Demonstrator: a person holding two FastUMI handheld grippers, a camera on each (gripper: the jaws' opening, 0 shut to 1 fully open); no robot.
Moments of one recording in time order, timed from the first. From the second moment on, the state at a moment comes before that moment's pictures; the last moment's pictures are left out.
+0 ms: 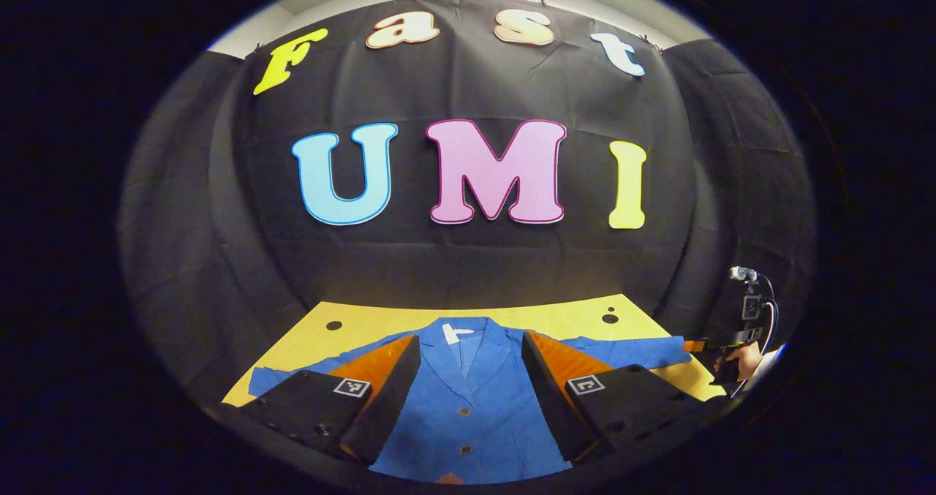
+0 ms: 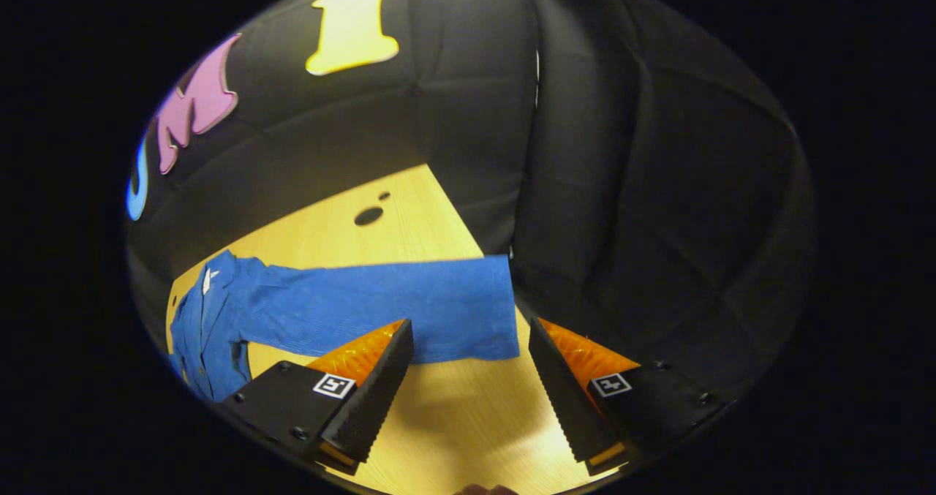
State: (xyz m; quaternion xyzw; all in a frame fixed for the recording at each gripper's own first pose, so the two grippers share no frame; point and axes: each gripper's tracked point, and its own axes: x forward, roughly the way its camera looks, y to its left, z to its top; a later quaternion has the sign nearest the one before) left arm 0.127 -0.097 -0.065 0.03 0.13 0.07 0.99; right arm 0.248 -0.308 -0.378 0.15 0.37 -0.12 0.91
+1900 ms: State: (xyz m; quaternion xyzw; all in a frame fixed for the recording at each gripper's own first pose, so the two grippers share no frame) left arm 0.021 0.147 -0.091 -0.01 0.12 0.13 0.98; right arm 0.270 0.080 -0.118 0.11 0.21 0.02 0.97
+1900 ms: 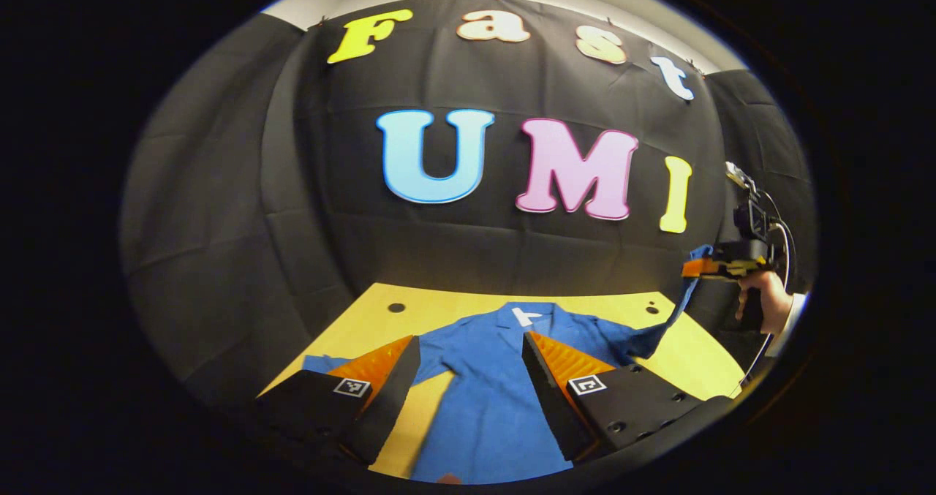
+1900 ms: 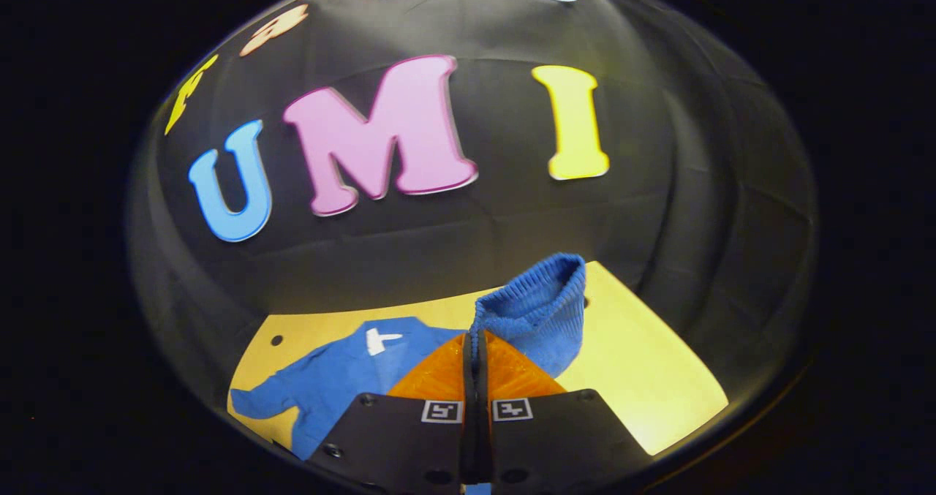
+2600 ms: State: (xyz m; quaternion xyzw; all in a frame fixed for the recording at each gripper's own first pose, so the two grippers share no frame) left arm -0.085 0.310 -0.154 -0.03 0.20 0.28 0.94; right arm 0.312 0.393 -0.323 0.16 0.40 0.14 0.89
